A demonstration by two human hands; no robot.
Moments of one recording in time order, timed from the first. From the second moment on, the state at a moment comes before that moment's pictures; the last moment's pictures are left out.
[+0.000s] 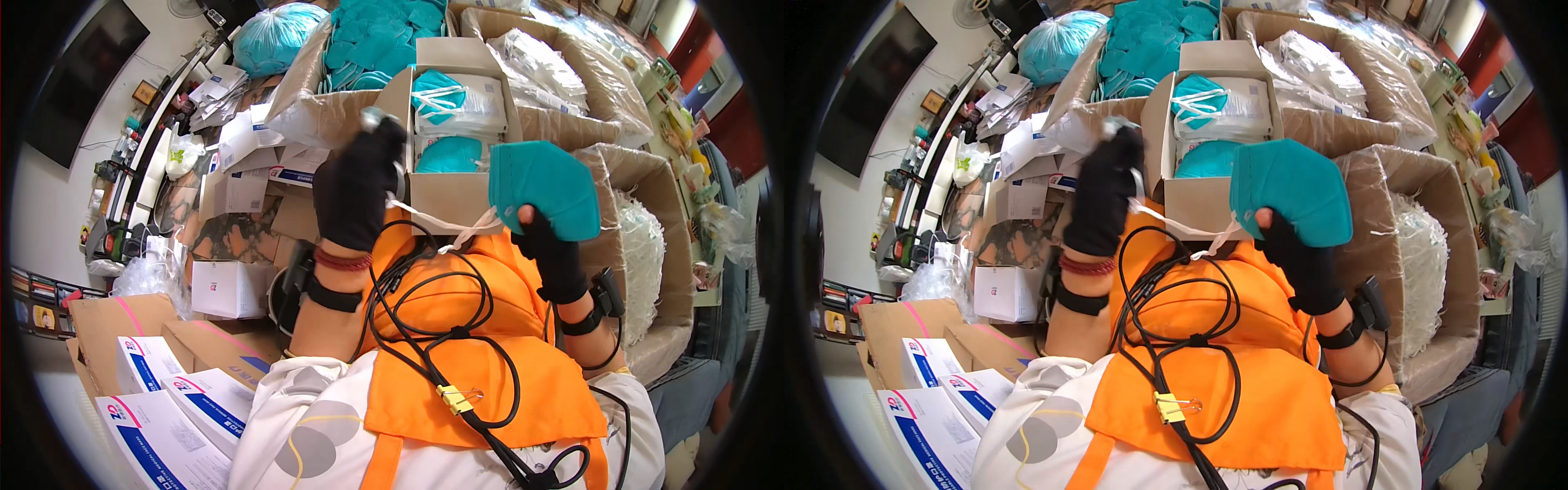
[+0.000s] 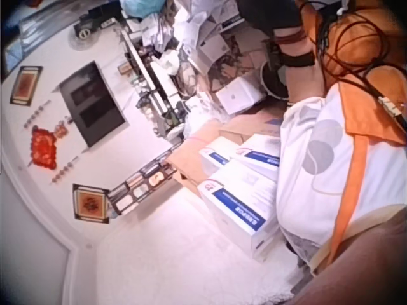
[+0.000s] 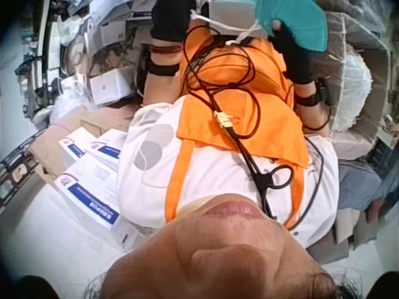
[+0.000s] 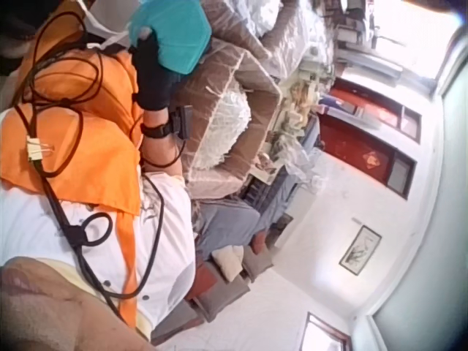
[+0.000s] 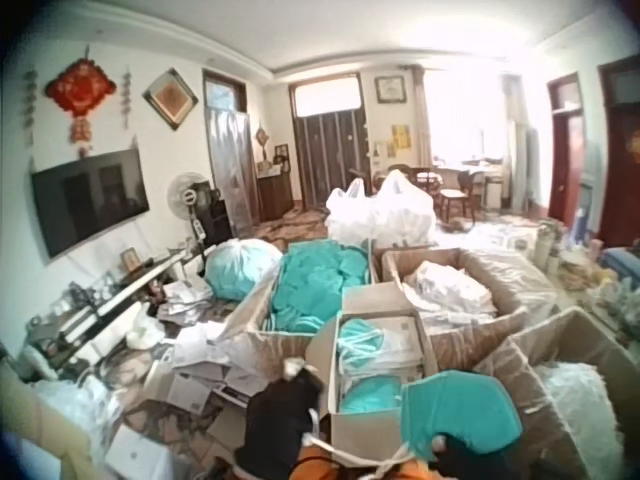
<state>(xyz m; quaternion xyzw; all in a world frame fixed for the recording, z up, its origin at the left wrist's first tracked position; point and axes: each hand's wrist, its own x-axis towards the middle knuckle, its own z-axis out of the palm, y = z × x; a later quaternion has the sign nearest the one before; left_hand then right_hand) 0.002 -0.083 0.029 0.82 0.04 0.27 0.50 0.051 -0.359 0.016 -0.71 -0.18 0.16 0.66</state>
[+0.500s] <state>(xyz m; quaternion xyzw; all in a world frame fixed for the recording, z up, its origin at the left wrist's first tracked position) 0.010 -0.172 0.027 0.72 0.01 0.10 0.68 0.081 -0.356 0.005 -0.78 -0.41 -0.21 0.41</state>
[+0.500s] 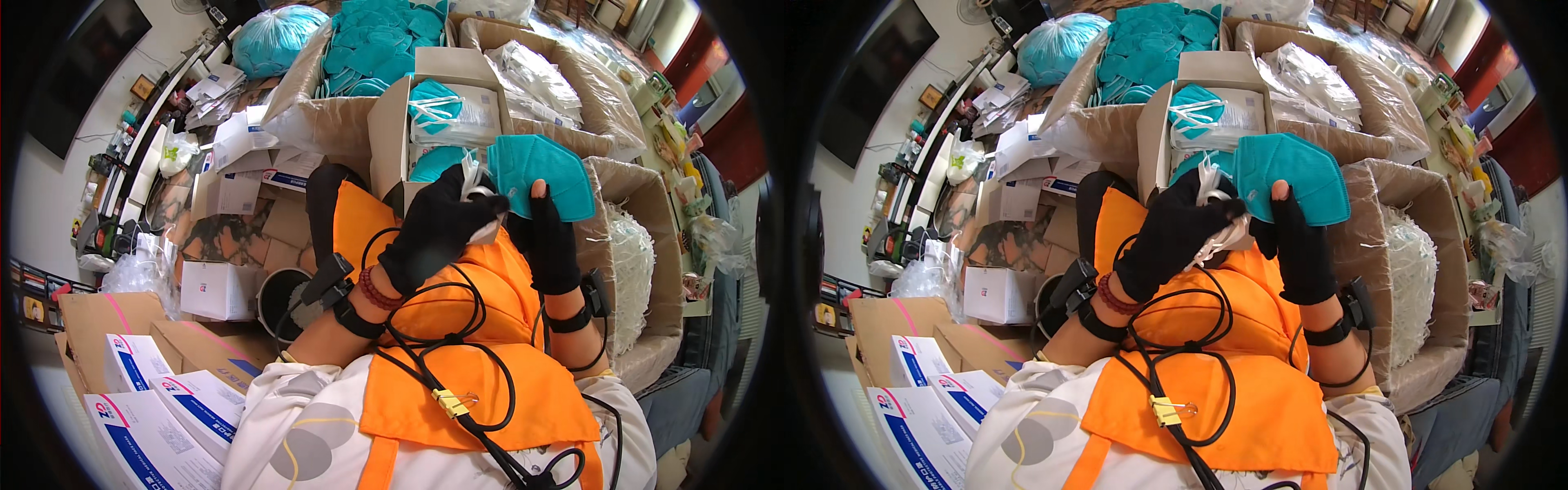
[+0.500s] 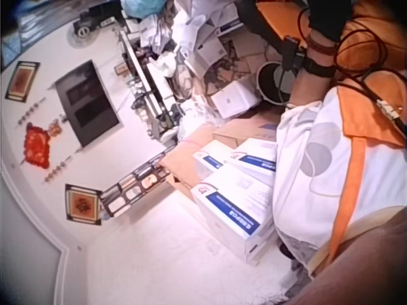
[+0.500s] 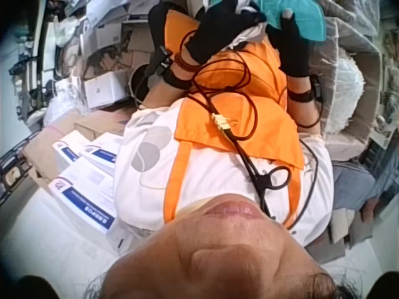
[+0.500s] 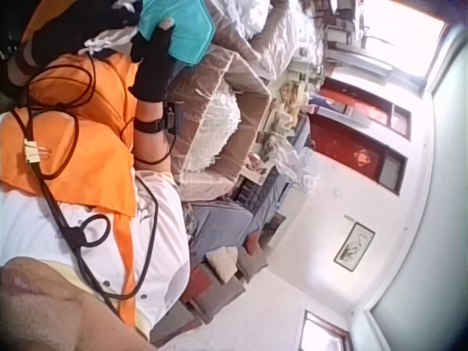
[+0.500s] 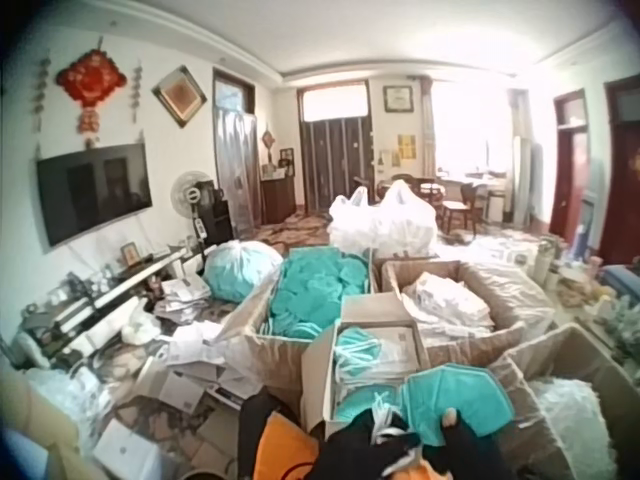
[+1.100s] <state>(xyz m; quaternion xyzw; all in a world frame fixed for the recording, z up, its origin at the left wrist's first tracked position) 0.013 -0.170 0.012 0.65 0.01 -0.05 0.76 0.077 -0.346 0.022 -0.69 -0.15 0.10 0.70</state>
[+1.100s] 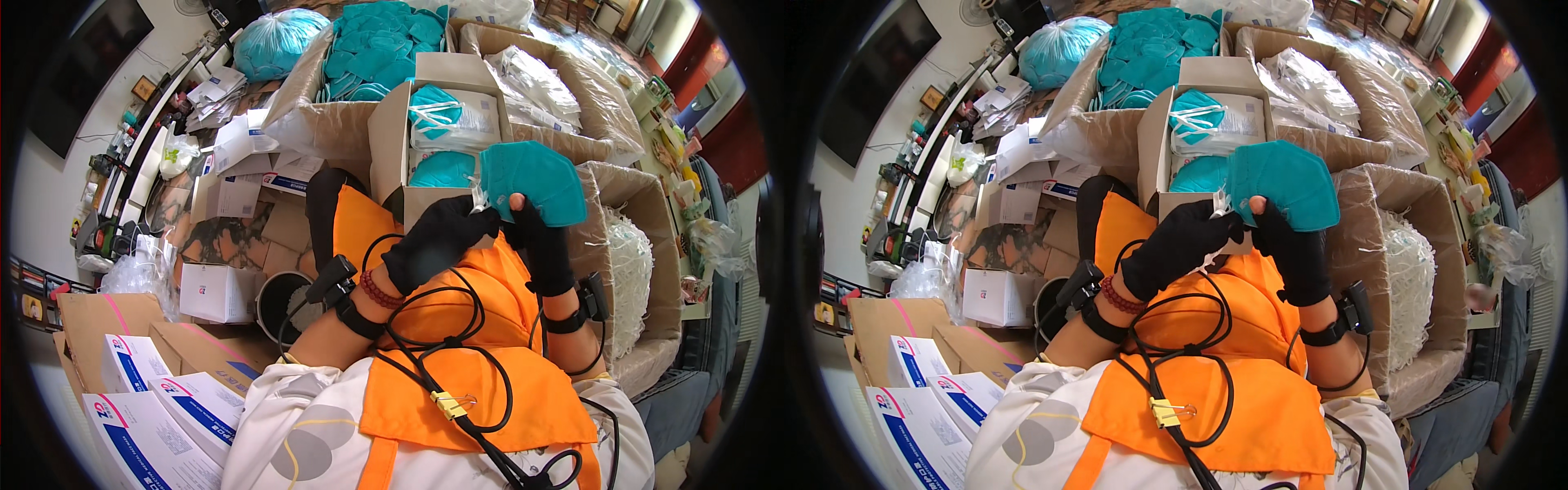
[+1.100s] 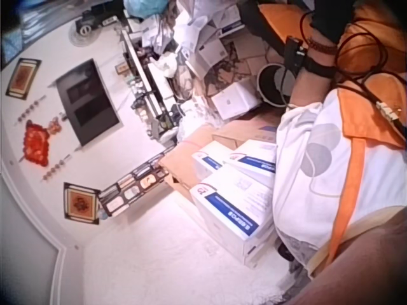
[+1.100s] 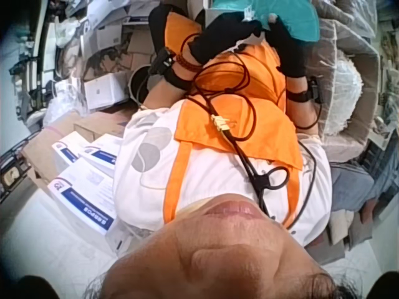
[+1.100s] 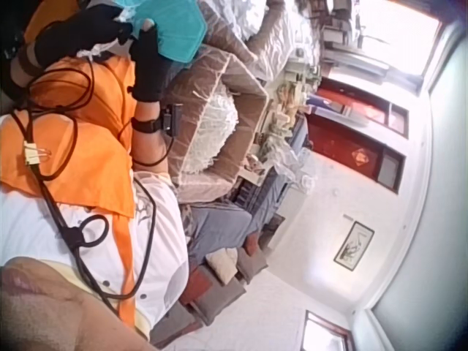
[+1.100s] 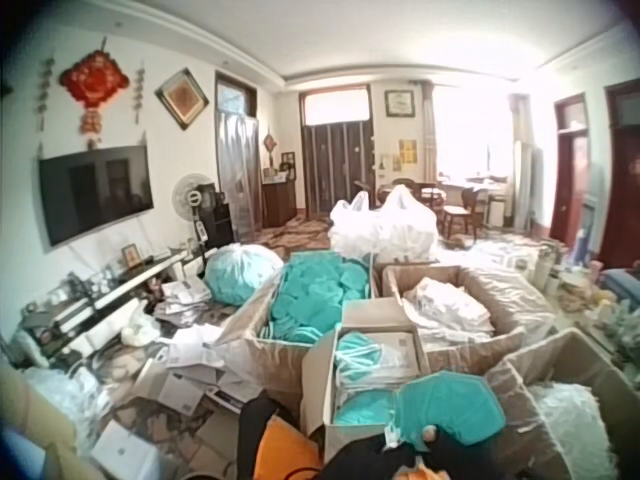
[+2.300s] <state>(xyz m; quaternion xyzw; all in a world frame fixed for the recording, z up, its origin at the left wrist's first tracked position) 0.008 -0.158 0.014 0.53 -0.11 -0.08 0.84 0.075 -0.347 0.055 -0.64 -0.14 0.27 0.70</state>
